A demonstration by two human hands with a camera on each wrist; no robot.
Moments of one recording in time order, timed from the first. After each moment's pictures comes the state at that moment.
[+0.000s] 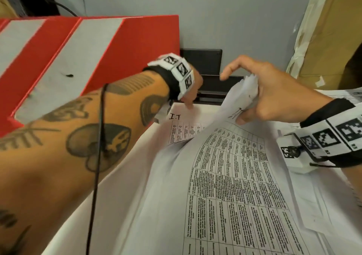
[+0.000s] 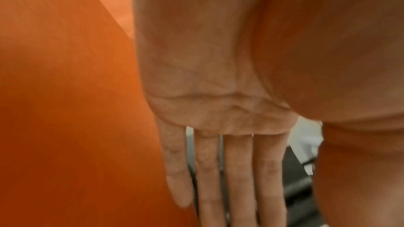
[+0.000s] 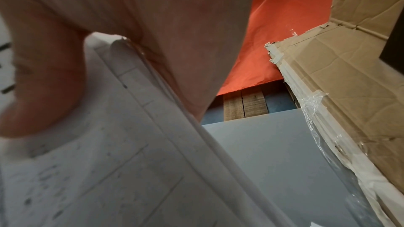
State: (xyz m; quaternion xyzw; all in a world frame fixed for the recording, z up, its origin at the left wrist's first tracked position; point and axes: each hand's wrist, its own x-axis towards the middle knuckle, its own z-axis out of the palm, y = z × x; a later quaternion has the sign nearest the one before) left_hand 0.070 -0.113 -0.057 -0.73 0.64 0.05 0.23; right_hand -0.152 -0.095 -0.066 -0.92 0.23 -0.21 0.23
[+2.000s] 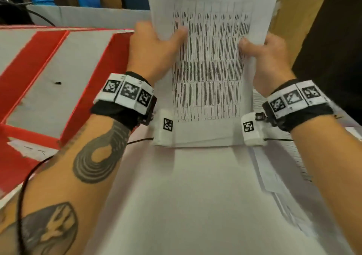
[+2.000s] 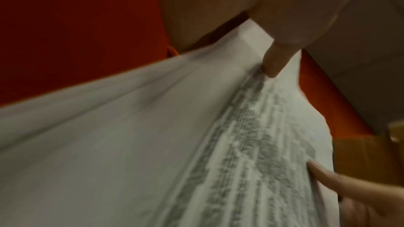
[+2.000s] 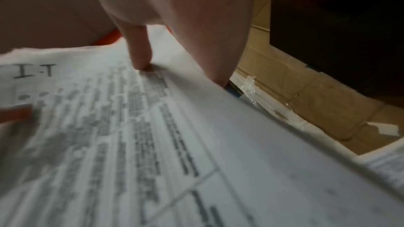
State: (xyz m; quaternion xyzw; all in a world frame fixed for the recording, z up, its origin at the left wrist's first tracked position) left_hand 0.050 0.001 -0.019 -0.55 0.51 0.06 -0.66; right_hand -0.161 -0.092 -0.024 -0.63 0.31 -0.58 0.41
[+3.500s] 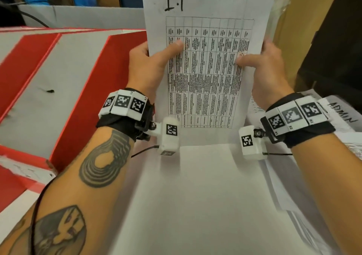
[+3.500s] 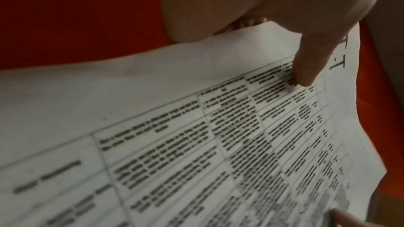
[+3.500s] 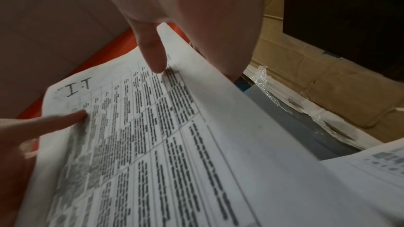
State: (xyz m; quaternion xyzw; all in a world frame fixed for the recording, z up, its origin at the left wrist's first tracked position) left_hand 0.079 -0.038 -0.052 -0.42 0.49 0.25 -0.72; right_hand -0.142 -0.106 -0.041 -0.62 0.31 -0.57 0.43
